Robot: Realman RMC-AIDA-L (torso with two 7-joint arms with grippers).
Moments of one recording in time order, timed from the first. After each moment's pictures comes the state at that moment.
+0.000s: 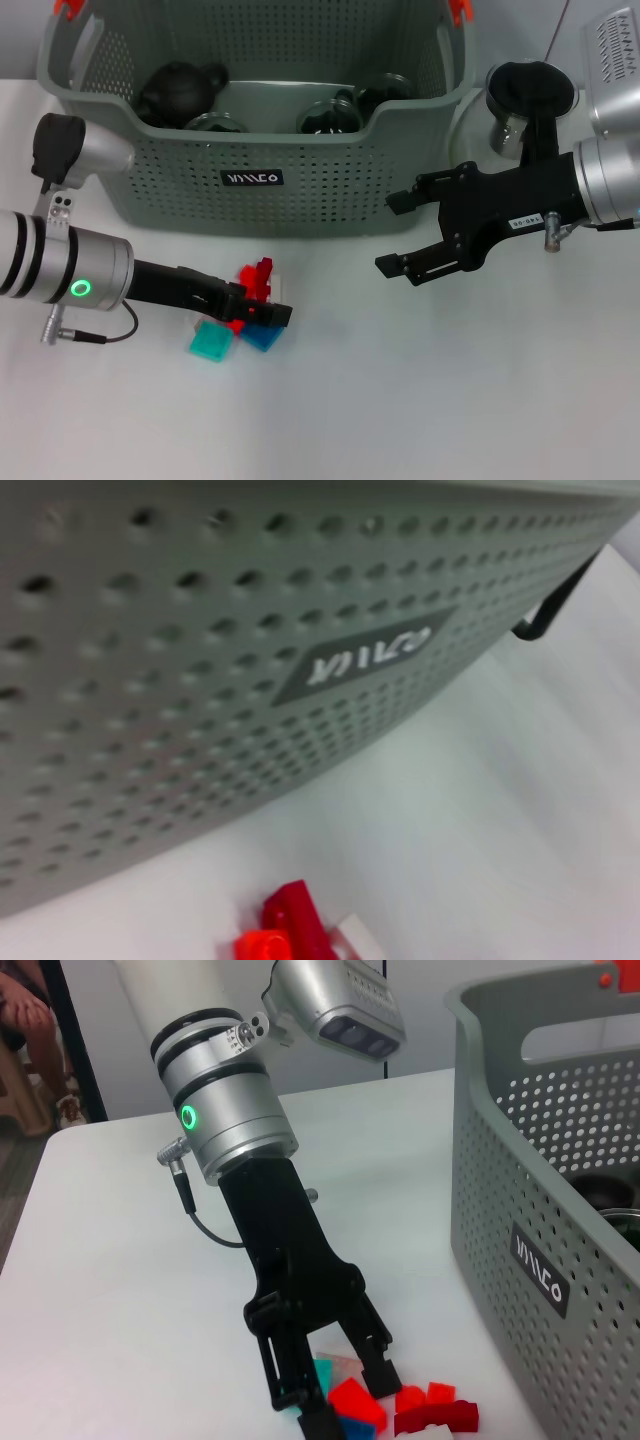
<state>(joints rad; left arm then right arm) -0.58 -2.14 0.84 0.79 2.35 1.39 -2.06 0.72 2.08 -1.02 -0.88 -2.12 -1.51 1.61</state>
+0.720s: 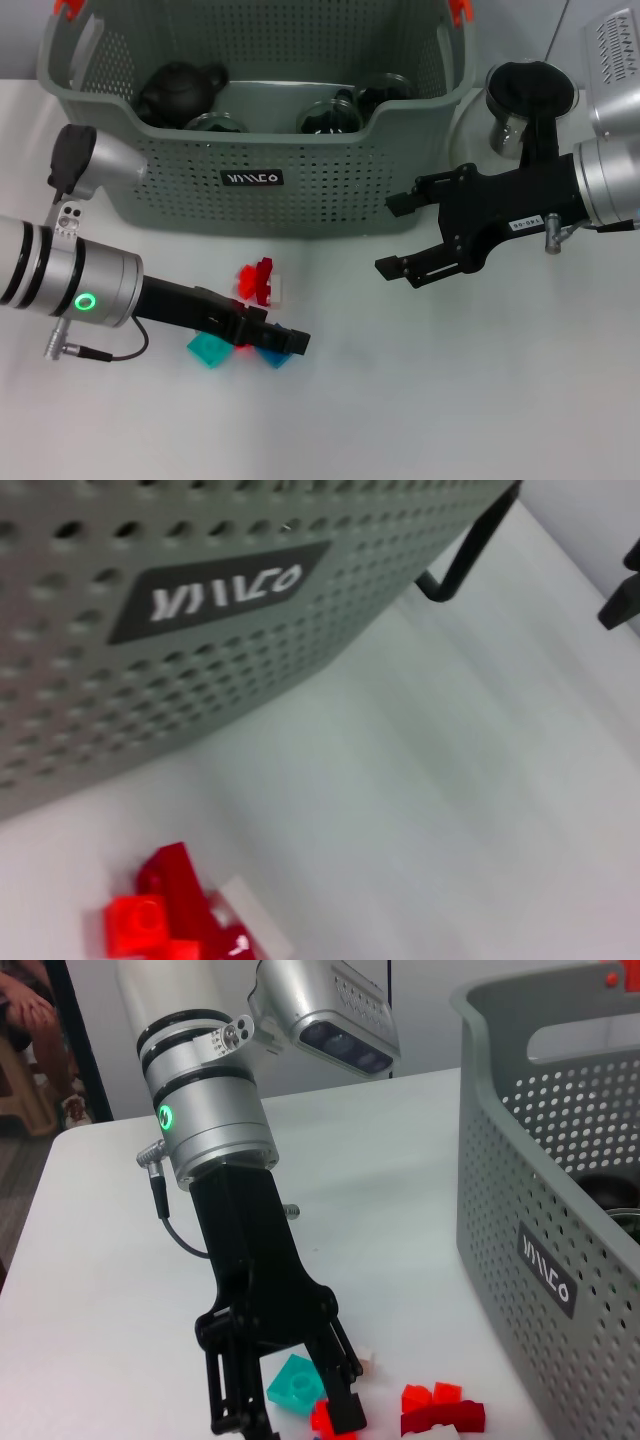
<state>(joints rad) -0.58 -2.15 0.84 0.79 2.35 1.49 -2.06 0.72 2.08 -1.02 -0.88 -2.12 -1.52 1.61</state>
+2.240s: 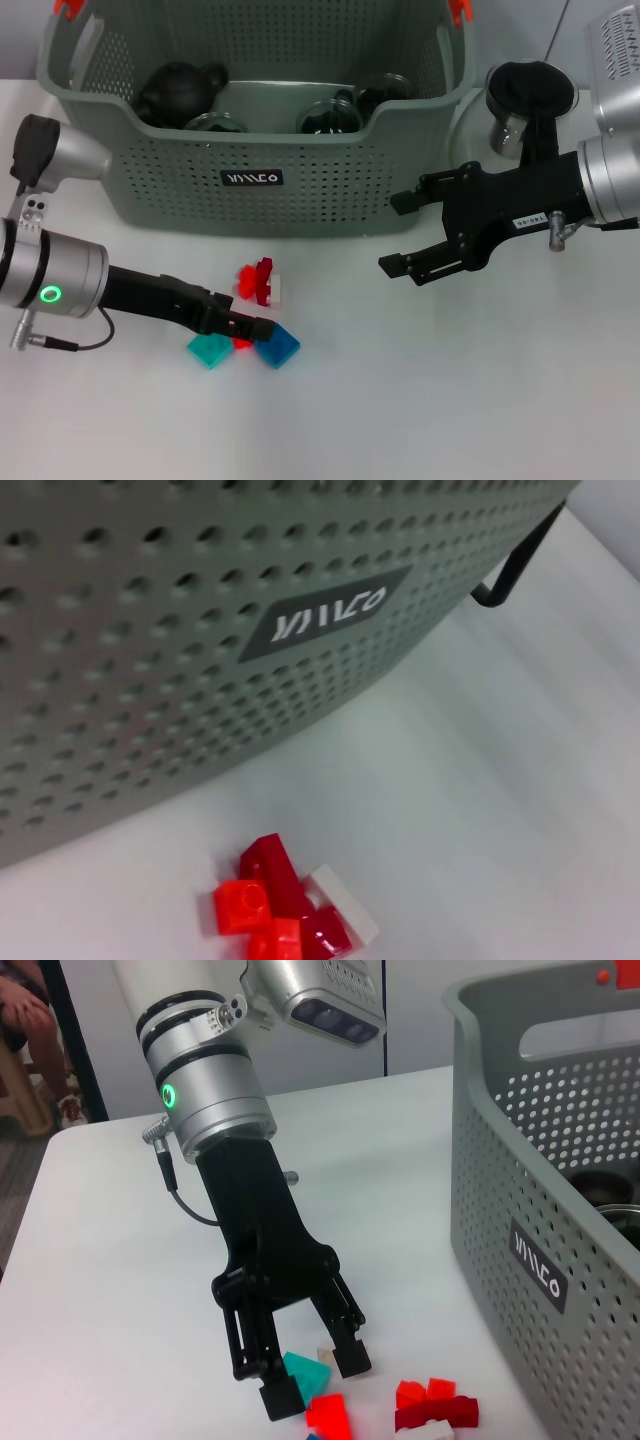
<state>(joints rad) -0.56 -2.11 0.83 0.81 2.35 1.48 -2.03 0.72 2.07 -1.02 -0.88 -2.12 -1.52 1.62</state>
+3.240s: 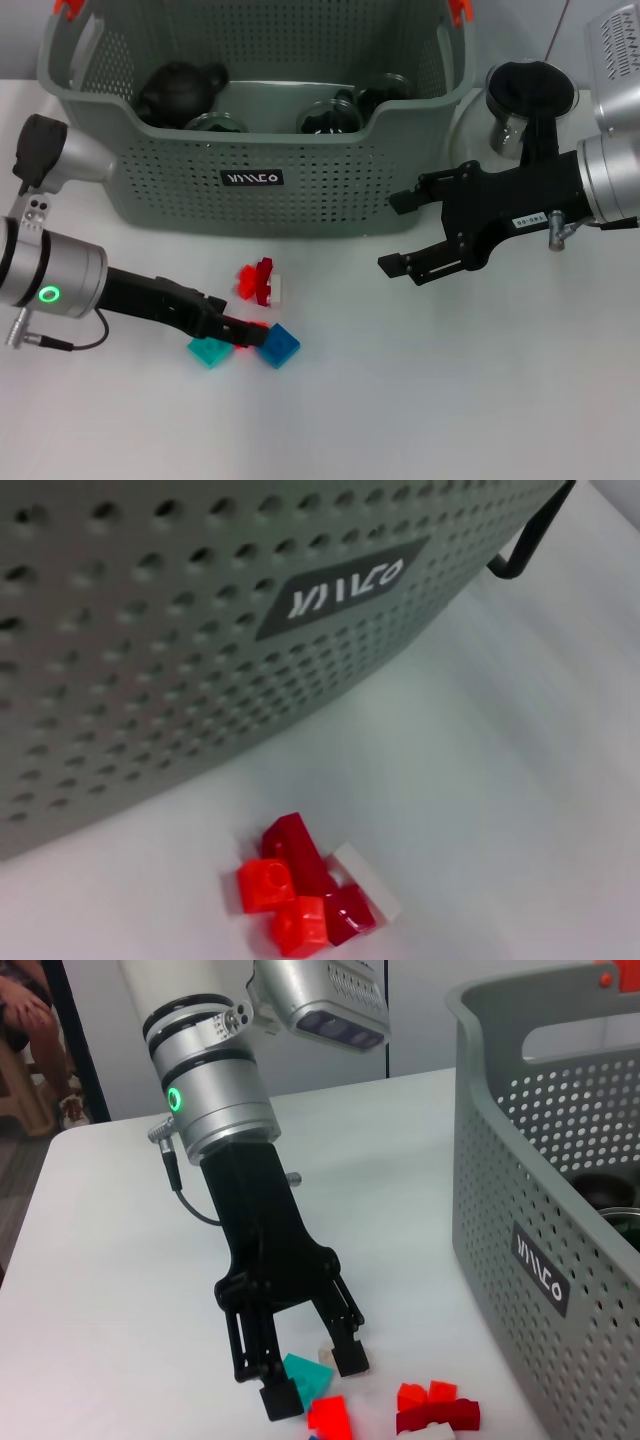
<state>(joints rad) -0.57 -2.10 0.85 0.81 2.38 1.47 -2.04 0.73 2.07 -1.02 -0.88 -2.12 -1.52 1.62</state>
